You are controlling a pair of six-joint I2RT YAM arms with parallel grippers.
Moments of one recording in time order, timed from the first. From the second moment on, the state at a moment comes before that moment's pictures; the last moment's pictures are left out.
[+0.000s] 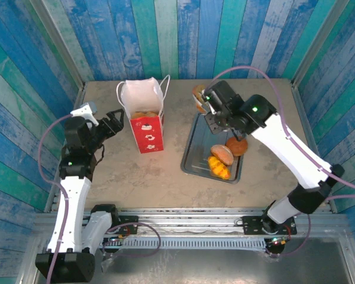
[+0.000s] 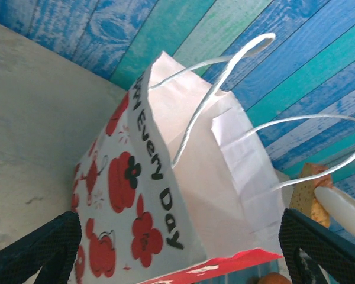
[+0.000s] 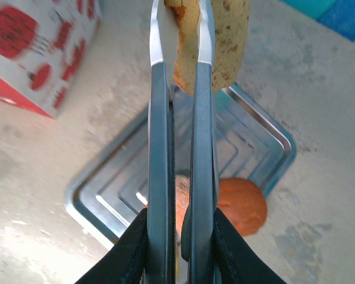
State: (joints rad) left arm 0.04 0.83 0.85 -0.30 0.33 -0.59; right arm 0.79 1.51 1.83 -1.24 0.32 0.19
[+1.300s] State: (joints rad) left arm 0.04 1.07 0.84 -0.08 0.53 -0.76; right arm 0.93 1.58 1.89 -0.76 0.01 0.14
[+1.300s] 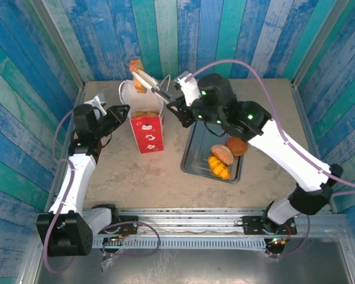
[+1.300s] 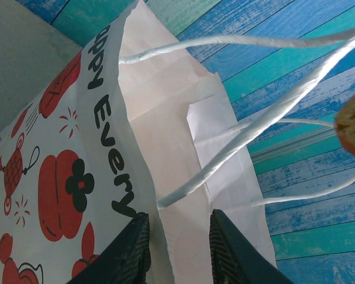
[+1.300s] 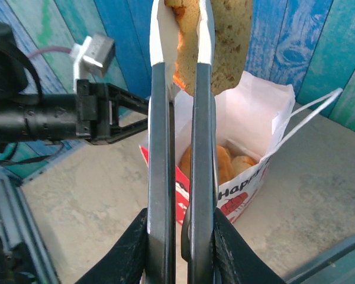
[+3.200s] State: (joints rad) left arm 0.04 1.05 0.83 -0.13 0.48 -0.71; right arm 0.97 1.73 2.17 -1.09 0.20 0.16
